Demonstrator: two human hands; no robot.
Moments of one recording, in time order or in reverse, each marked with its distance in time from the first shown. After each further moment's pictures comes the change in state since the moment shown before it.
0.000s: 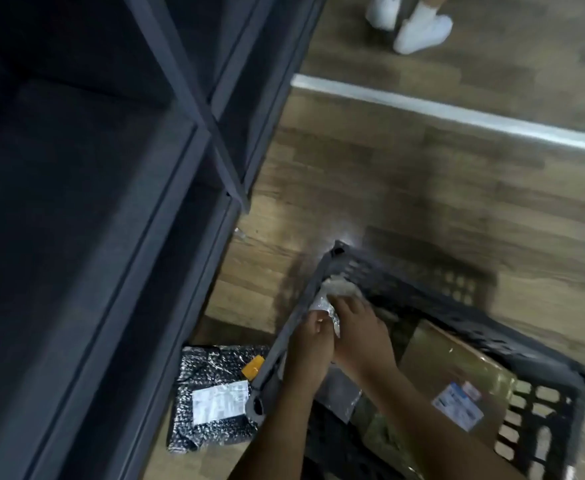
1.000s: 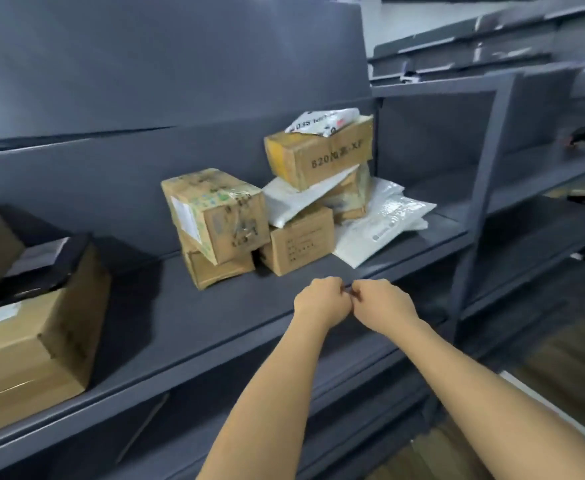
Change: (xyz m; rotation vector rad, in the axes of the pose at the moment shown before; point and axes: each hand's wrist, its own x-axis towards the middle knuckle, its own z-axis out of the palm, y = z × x) left_hand -0.567 0.228 -0.369 0.480 0.887 0.272; right_hand -0.386 -0.424 -0.404 -0.220 0.270 -0.927
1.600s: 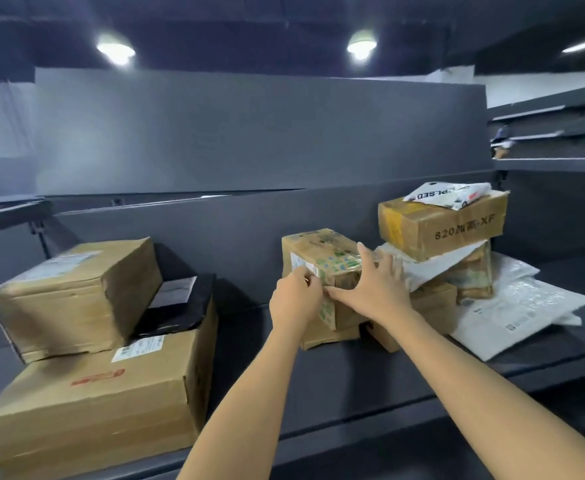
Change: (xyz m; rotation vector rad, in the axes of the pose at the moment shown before) left_hand 0.001 -0.159 -0.163 -0.332 0.657 -0.237; right_hand 0.104 -0.205 -0.019 0.110 0.195 -0.172
